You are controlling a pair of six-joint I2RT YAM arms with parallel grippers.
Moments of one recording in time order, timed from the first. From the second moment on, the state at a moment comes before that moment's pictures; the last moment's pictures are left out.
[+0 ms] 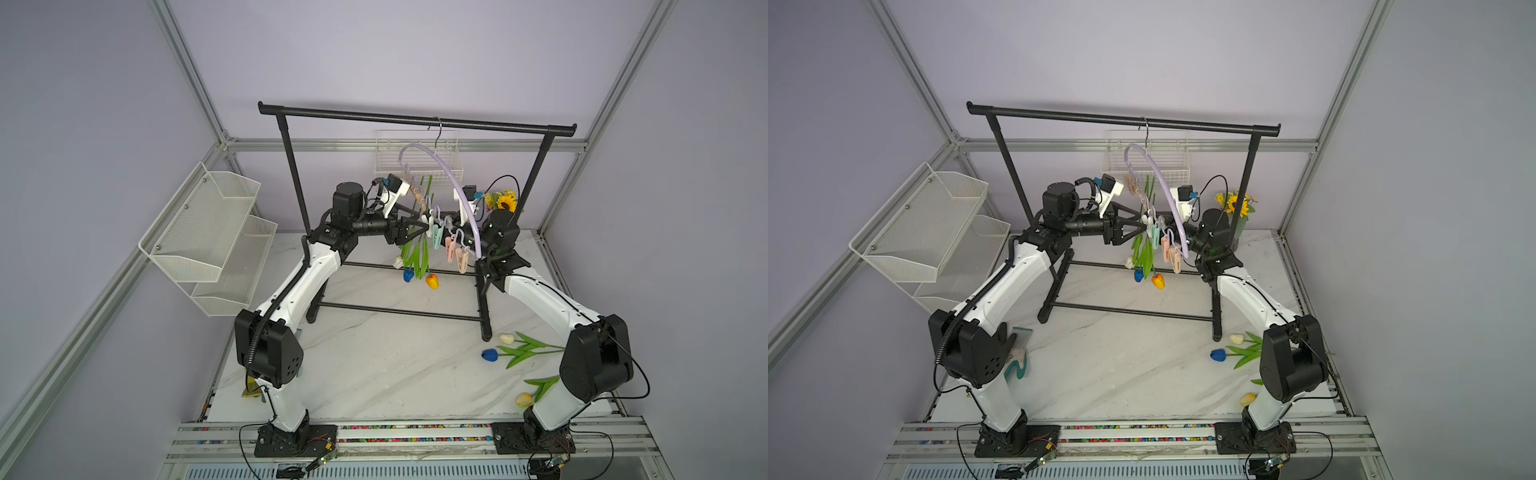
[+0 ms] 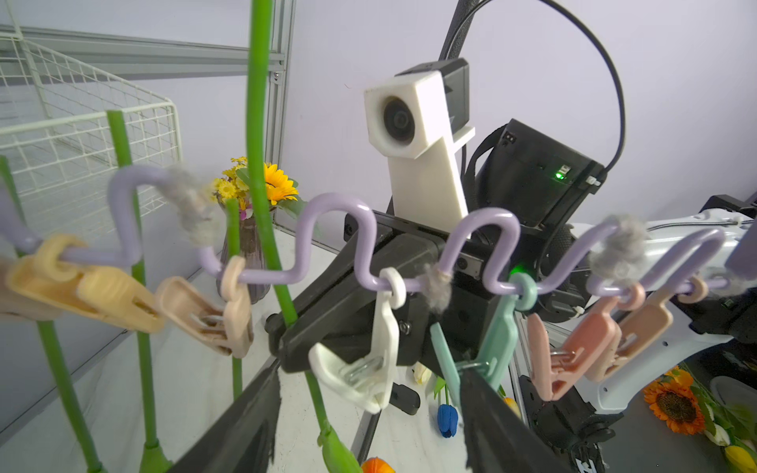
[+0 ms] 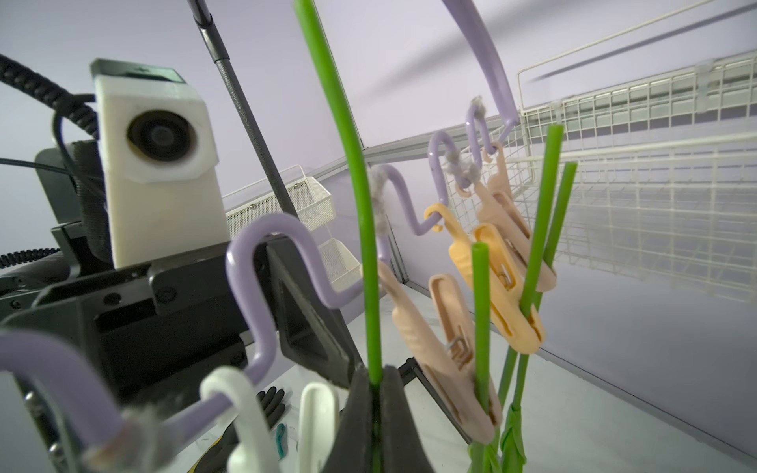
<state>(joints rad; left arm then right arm) -0.39 1.80 1.83 -0.20 0.94 -0.12 0.33 1.65 1.35 0.45 -0.65 0.40</state>
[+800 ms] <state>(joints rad) -0.44 1.82 1.84 -0.23 0.75 -0.11 0.34 1.65 1.37 0.43 -0.62 0.39</state>
